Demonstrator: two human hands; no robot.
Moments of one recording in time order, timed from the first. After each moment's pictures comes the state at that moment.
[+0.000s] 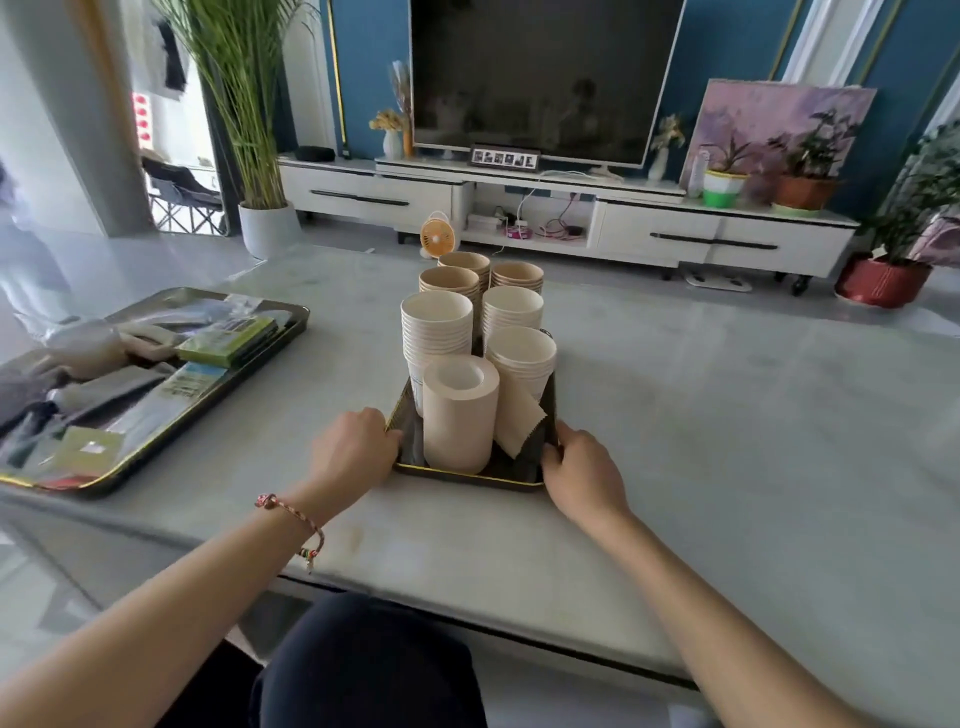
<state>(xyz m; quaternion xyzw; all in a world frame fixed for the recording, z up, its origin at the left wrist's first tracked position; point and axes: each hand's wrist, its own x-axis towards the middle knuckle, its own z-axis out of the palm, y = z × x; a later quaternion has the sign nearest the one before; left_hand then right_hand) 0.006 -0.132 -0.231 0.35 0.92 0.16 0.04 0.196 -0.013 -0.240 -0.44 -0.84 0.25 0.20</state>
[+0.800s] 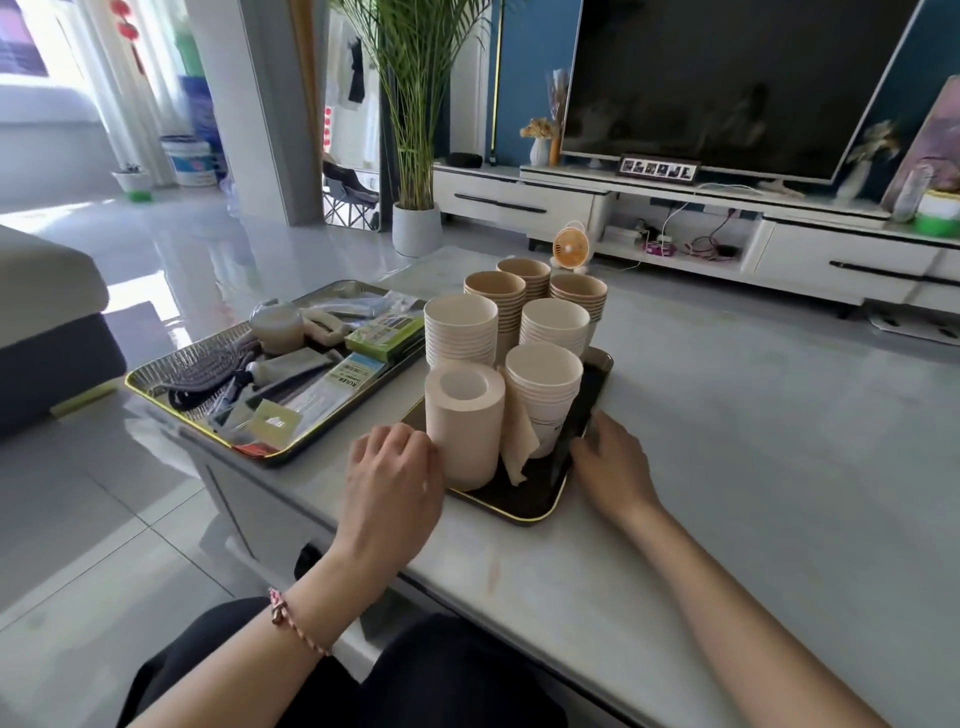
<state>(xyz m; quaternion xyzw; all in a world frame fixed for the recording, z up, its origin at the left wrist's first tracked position) -0.015 -0.235 -0.246 0.37 0.86 0.25 -0.23 0.075 -0.039 -0.232 -0.35 -0.87 0.30 0.15</state>
